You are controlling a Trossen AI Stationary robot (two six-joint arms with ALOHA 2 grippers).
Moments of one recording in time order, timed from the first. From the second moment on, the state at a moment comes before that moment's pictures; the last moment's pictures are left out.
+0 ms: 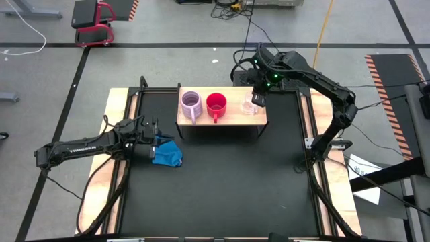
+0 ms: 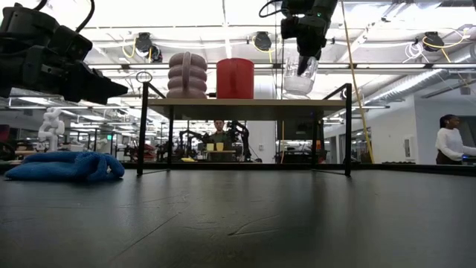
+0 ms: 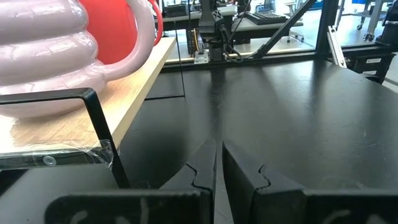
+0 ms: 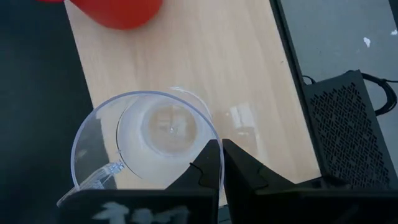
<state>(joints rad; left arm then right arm) 0.33 0.34 0.01 0.18 0.34 0.14 -0.61 1.68 1.80 -1.31 -0.13 -0.32</state>
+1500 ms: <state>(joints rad) 0.33 0.34 0.01 0.17 0.34 0.15 -0.56 1.75 1.81 -1.38 -0.05 -0.22</state>
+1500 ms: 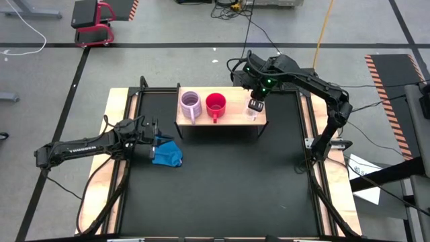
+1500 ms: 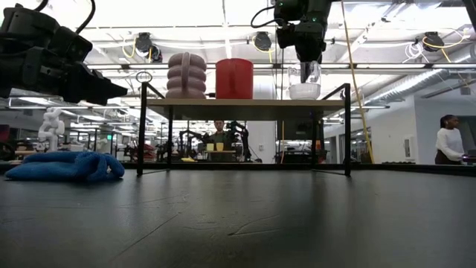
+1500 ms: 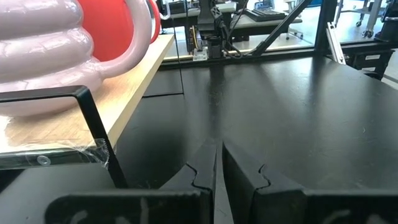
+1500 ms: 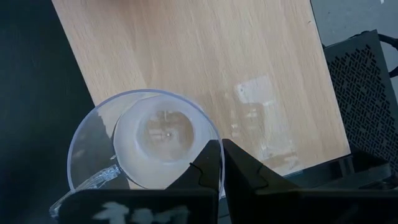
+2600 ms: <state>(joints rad) 0.26 0.34 0.01 0.16 0.34 0.18 -0.55 1.76 1.80 -1.38 -0.05 -0.22</state>
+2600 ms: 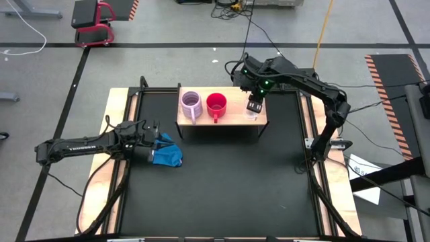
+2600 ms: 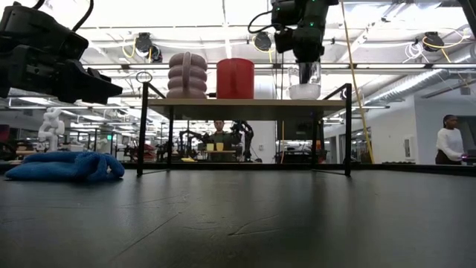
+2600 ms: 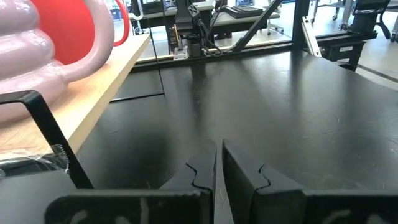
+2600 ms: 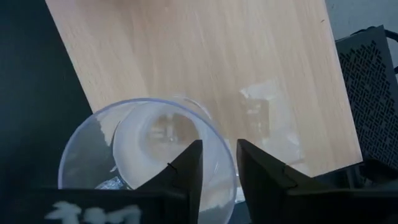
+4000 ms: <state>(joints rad) 0.26 0.34 0.01 0.26 0.23 0.16 -0.42 1.23 1.54 -1.11 -0.14 -0.32</state>
